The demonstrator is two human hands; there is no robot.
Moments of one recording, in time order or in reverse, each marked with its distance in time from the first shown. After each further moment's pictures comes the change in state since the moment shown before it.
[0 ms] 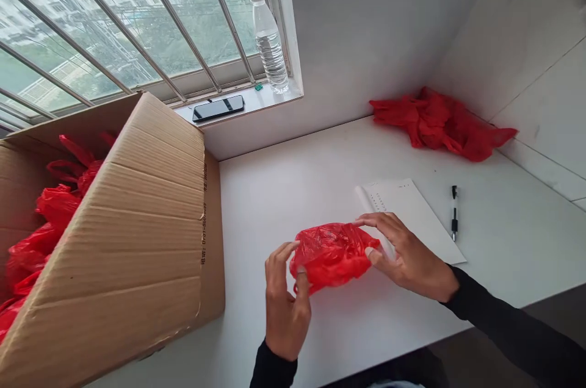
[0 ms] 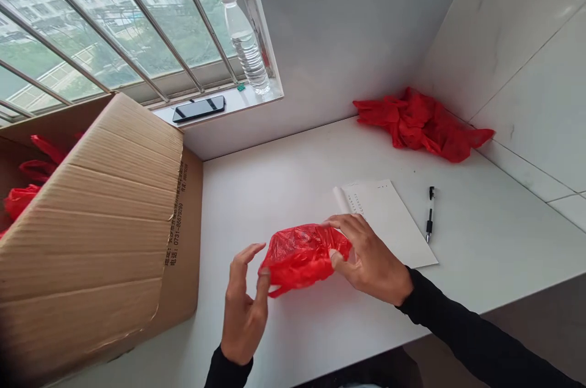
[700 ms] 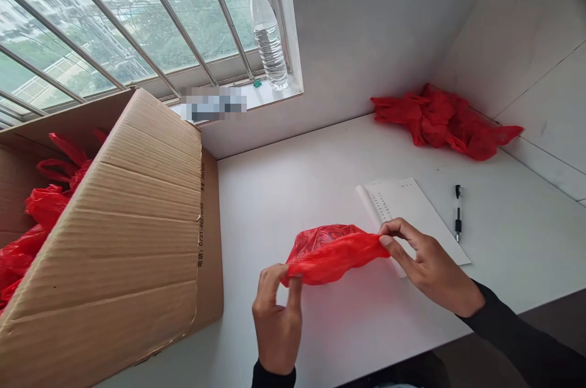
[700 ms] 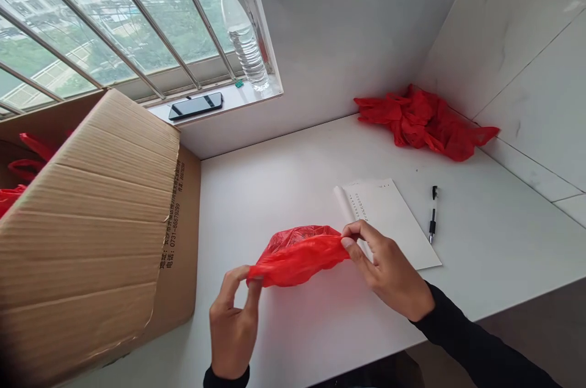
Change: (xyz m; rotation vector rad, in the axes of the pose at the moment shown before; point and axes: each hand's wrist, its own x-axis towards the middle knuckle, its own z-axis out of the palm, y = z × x) left_hand -0.011 -0.007 -0.004 -0.141 0.054 -0.101; right_hand -0.017 -0.002 -0.006 0.222 0.037 0.281
